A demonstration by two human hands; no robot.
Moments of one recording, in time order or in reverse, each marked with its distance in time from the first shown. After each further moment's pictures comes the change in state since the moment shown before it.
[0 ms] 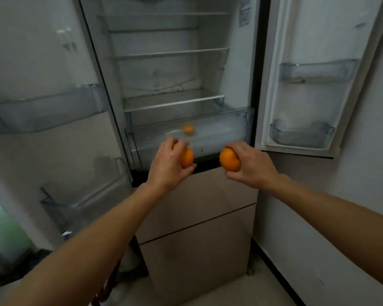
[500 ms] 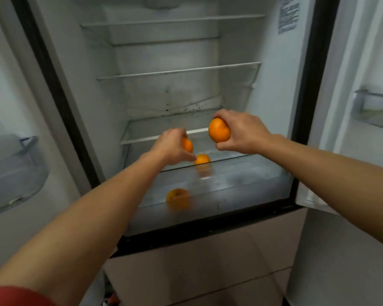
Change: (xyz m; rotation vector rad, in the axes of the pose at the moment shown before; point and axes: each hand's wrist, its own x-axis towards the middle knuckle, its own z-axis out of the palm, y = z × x) left_hand 0.253 -0.097 0.044 0.115 -0.313 -0.300; right_hand 0.296 0.047 0.004 -0.038 0.013 -0.158
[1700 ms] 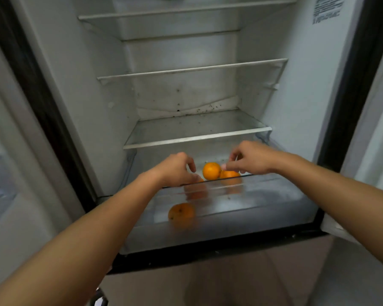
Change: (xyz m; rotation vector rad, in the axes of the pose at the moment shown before) left_hand 0.020 -0.024 0.031 -0.112 -0.255 -0.030; right_hand 0.030 0.030 0.047 0.268 -0.430 0.051
